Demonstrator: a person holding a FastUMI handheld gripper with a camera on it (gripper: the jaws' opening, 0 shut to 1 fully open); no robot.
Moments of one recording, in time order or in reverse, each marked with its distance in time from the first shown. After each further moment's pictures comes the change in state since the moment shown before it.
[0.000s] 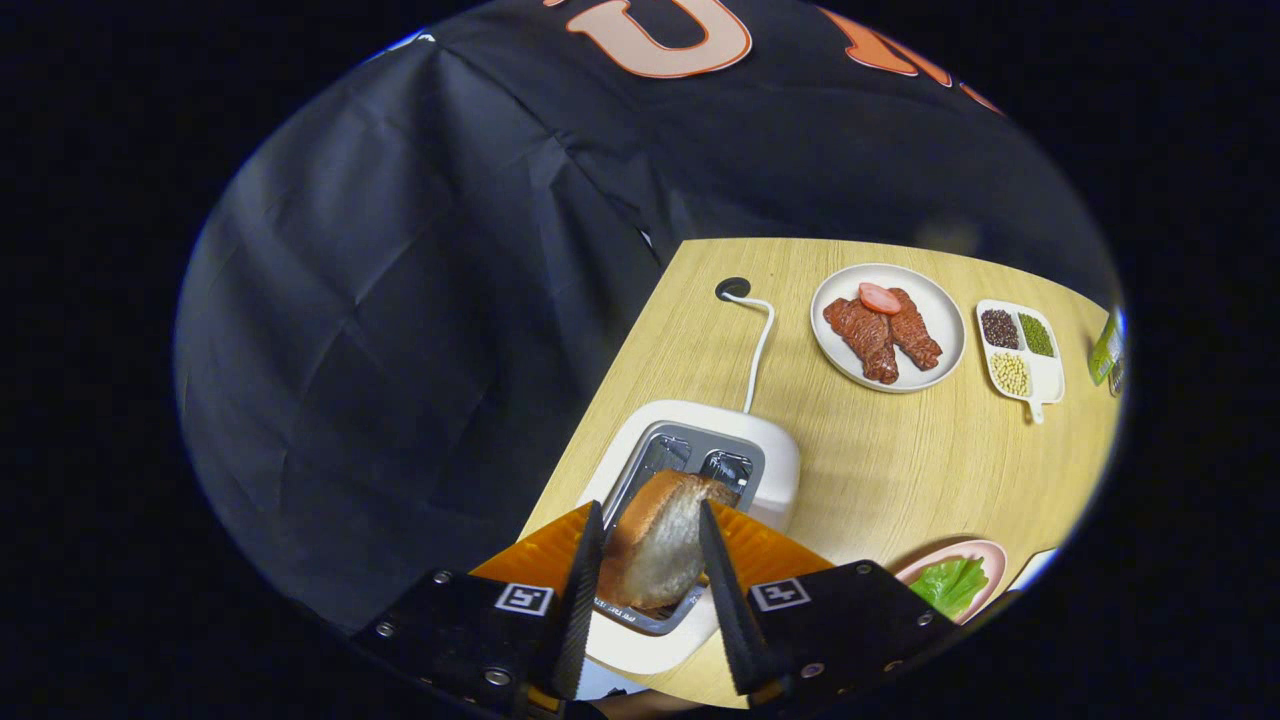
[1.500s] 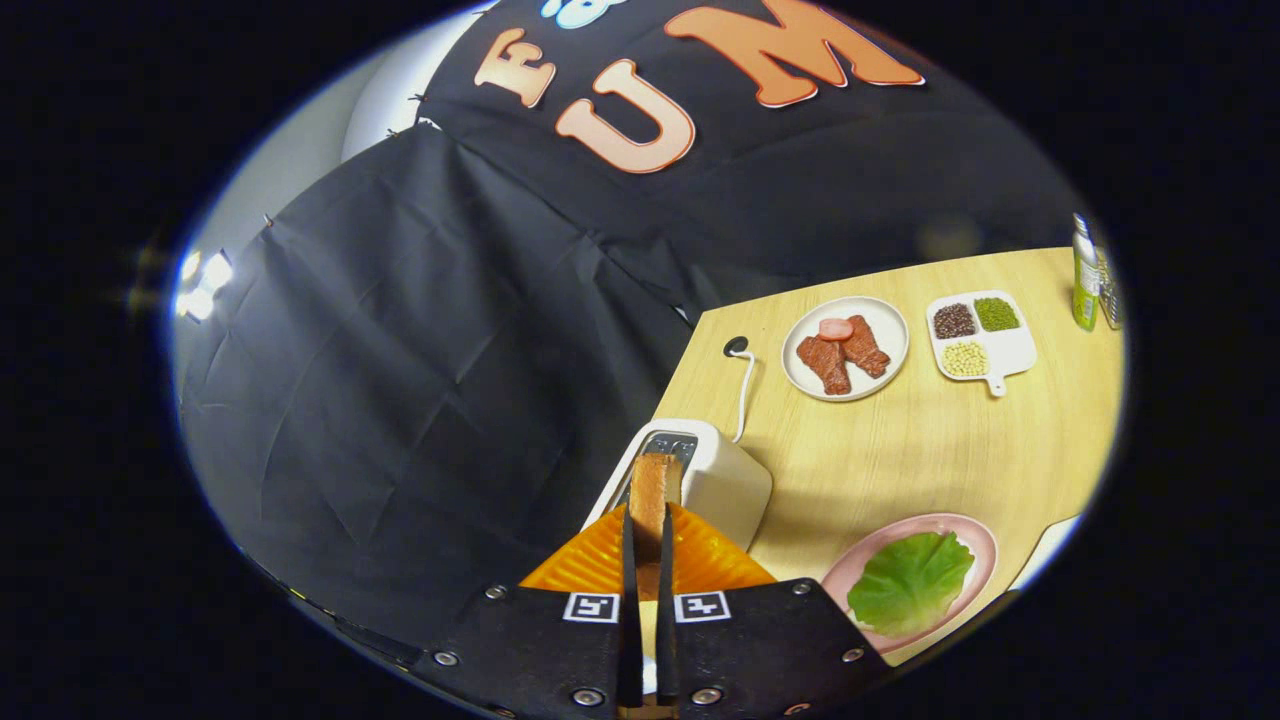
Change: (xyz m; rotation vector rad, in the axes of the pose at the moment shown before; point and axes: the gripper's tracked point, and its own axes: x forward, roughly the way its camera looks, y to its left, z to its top) arm -0.149 -0.069 -0.016 0.134 -0.262 0.247
